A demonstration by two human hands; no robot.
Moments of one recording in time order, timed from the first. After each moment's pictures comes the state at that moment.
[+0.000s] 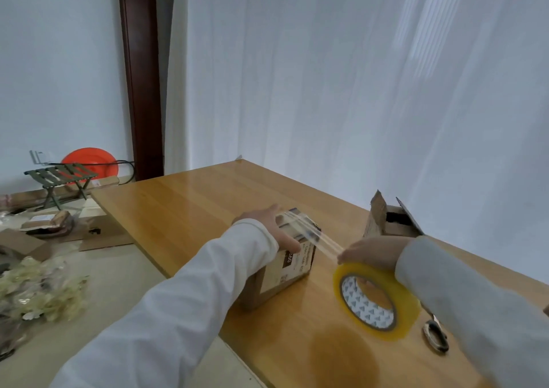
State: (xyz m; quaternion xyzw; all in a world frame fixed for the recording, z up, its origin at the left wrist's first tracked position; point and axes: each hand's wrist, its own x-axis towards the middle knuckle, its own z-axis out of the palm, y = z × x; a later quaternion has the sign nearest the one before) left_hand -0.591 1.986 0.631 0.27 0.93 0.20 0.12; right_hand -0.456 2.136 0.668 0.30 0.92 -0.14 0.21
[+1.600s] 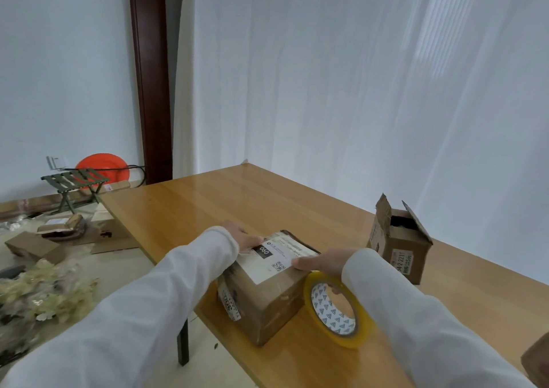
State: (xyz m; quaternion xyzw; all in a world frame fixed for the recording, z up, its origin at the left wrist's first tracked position) left_hand -0.621 1.954 0.612 0.16 0.95 0.21 0.18; right_hand -0.482 2.104 0.645 0.32 0.88 -0.31 0.18
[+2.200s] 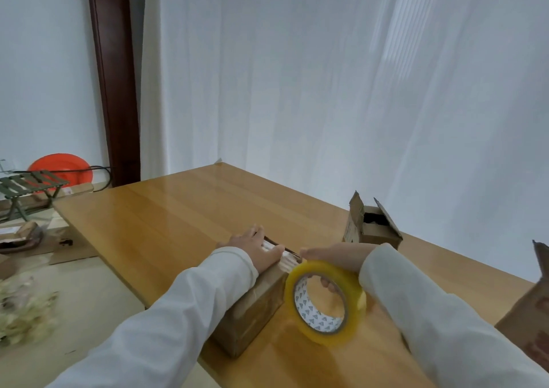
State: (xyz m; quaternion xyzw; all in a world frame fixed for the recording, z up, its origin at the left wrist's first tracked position) left_hand -0.591 2.012 0.596 0.31 0.94 0.09 0.13; right_hand -0.463 2.138 0.660 0.33 0.83 -0.40 0.21
